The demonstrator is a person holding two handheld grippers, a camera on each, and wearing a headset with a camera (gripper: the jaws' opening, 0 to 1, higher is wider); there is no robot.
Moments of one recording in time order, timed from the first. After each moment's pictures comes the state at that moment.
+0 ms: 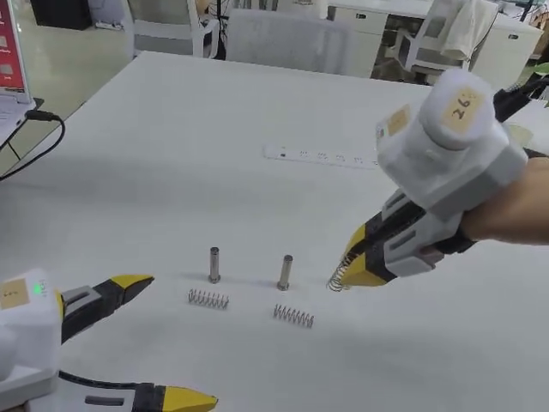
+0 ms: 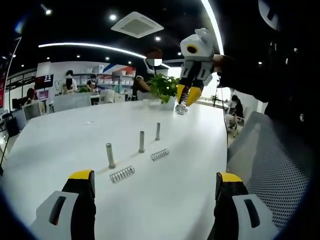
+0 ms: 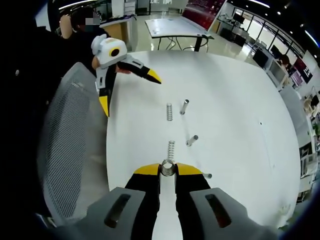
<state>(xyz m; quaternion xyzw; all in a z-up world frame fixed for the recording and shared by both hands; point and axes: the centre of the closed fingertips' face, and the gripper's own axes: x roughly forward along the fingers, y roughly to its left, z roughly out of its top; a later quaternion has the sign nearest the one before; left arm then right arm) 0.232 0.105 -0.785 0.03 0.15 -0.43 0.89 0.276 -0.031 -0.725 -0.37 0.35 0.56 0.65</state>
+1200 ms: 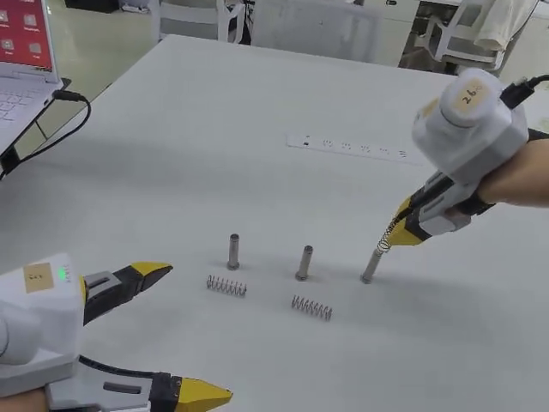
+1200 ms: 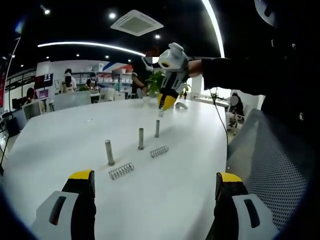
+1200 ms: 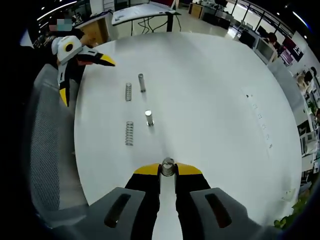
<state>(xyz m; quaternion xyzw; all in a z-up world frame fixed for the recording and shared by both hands) 0.231 0.106 -0.790 0.04 0.15 -0.43 0.89 0.357 -0.070 -0.768 -0.36 0.41 0.50 0.67</state>
